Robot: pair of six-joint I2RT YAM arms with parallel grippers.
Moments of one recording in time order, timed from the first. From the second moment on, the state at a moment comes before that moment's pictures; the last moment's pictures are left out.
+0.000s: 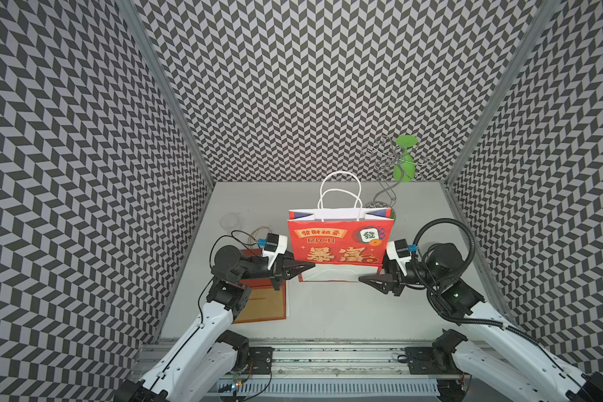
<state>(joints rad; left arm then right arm) -0.35 0.83 0.51 0.58 1.19 -0.32 0.55 0.81 0.51 0.31 -0.96 0.10</state>
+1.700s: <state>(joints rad) -0.35 0.89 0.45 0.49 1.10 -0.29 0.55 0.80 0.50 0.53 -0.86 0.24</state>
